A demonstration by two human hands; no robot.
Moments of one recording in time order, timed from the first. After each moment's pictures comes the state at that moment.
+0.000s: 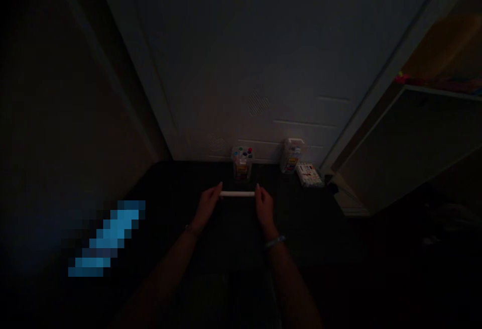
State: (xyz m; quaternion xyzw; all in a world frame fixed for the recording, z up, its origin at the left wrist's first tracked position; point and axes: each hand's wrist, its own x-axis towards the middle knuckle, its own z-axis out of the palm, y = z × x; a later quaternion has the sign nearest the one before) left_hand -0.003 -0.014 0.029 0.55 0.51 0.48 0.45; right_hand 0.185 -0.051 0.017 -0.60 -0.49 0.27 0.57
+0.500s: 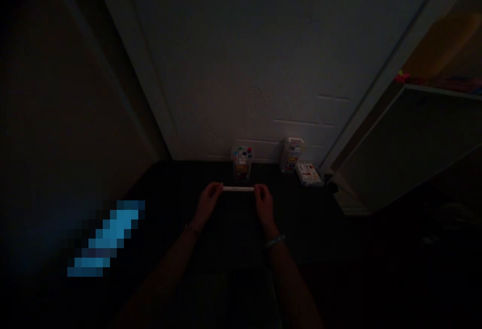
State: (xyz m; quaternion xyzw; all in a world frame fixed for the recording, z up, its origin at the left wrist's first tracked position) left_hand -0.003 -0.004 0.018 0.58 0.48 0.53 0.40; right_hand 0.186 -0.049 0.017 -0.57 -0.49 0.28 0.60
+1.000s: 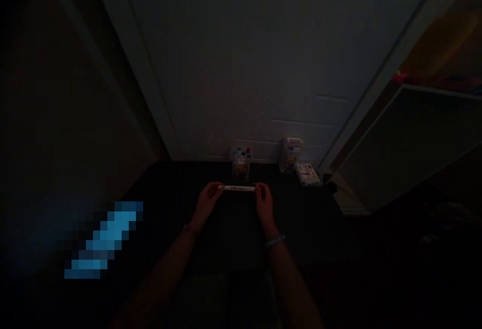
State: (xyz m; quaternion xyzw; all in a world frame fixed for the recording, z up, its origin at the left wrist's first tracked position) left_hand -0.003 0.003 0.006 0.56 0.43 0.55 0.44; right_hand 0.191 -0.043 0.009 -0.55 -0.46 0.30 0.63
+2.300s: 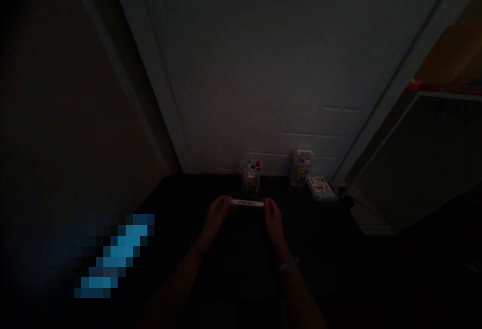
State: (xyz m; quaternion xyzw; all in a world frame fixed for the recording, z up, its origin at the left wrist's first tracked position) left_hand -0.001 -0.006 0.015 0.50 0.39 0.55 0.55; right_hand 0.185 -0.047 0.016 -0.55 -0.48 0.32 0.60
